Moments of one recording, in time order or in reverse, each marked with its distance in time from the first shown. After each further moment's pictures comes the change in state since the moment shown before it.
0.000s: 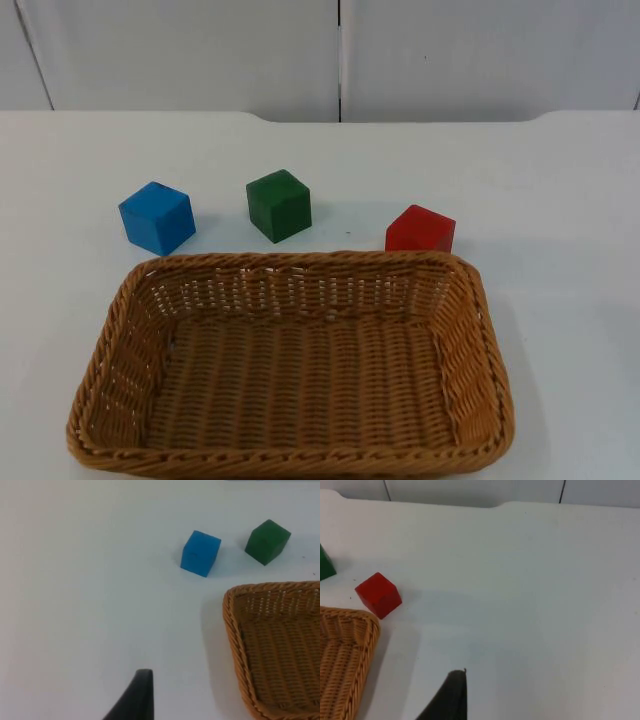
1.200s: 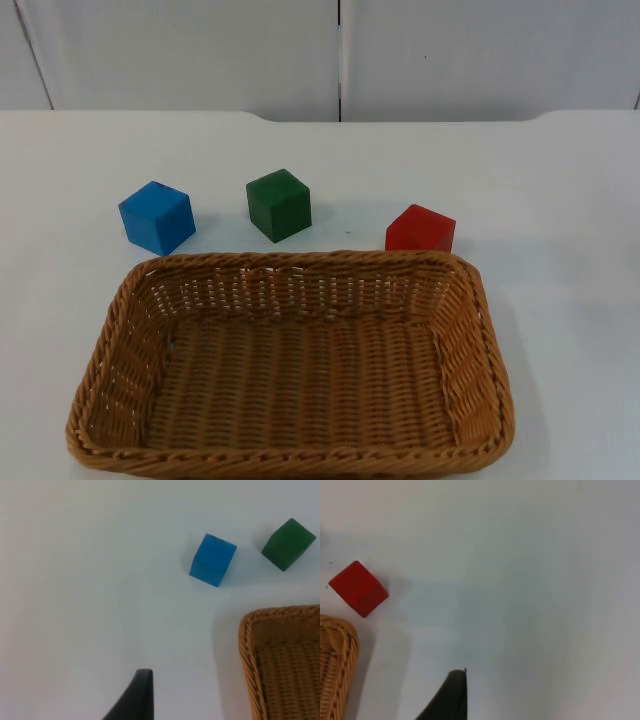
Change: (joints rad) right arm 0.000 0.500 -0.170 0.028 -0.147 -0.051; left arm 0.000 0.499 -0.245 -0.007 -0.110 0.048
